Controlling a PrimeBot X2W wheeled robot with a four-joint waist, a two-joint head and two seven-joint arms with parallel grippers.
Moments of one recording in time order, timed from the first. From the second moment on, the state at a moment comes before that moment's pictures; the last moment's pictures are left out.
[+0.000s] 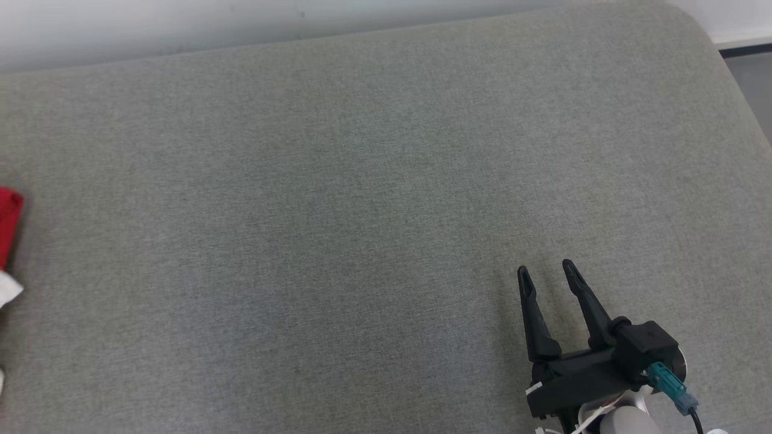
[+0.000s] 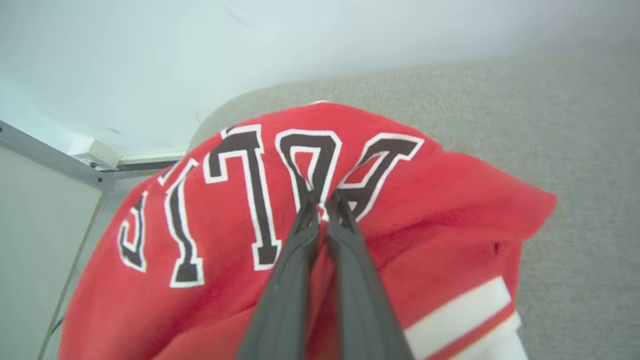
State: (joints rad) left arm -0.89 0.74 -0.40 1.04 -0.65 -0.13 0.04; right arm -0.17 -0.05 0.10 0.24 0.17 0.13 -0.26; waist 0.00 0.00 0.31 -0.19
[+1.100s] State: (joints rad) left arm -1.12 0.67 -0.46 0.50 -0.57 -0.09 -0.21; right arm -0.10 -0.05 0.10 0.27 0.20 0.13 -0.26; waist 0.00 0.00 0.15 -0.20
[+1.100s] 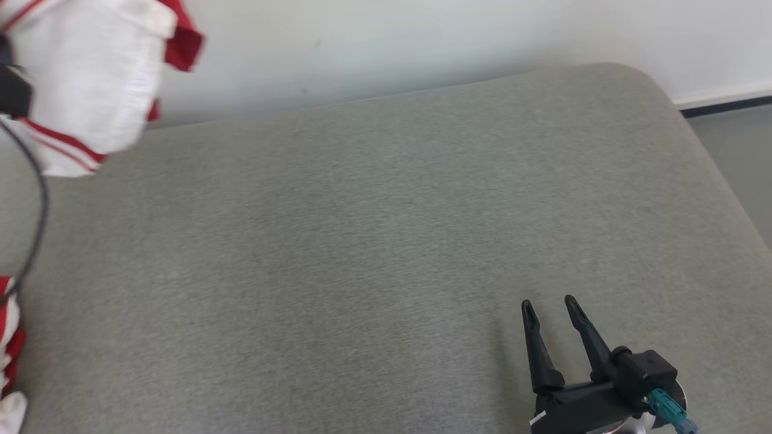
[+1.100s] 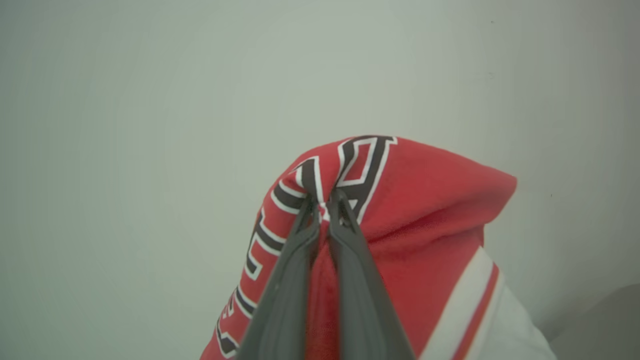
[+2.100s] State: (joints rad) left arm -0.60 0.43 -0.63 0.28 -0.67 0.02 -0.24; right arm -0.09 -0.05 0.10 0.28 0.22 0.13 -0.26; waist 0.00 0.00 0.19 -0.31
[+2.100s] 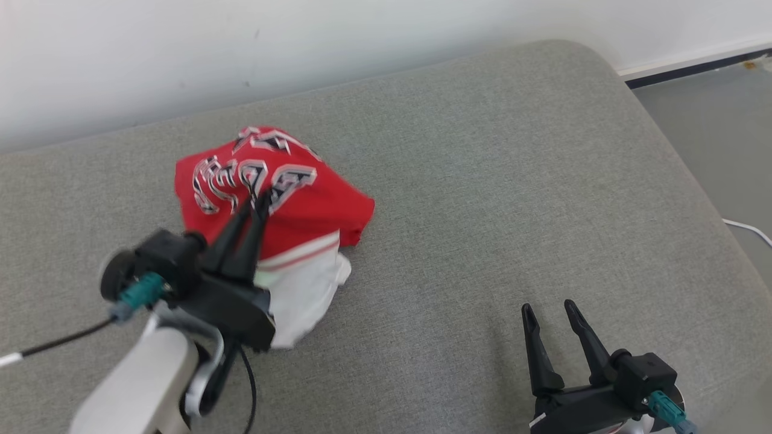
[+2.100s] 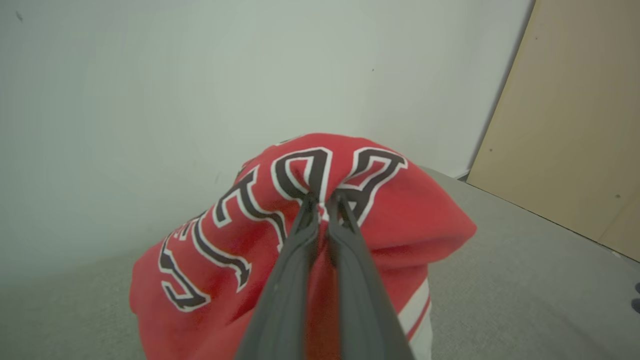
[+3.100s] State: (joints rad) left arm -0.40 0.32 -0.35 0.28 -0.39 -0.04 -0.26; right arm -0.07 -0.05 0.08 0.23 0.19 0.13 -0.26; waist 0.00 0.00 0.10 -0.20
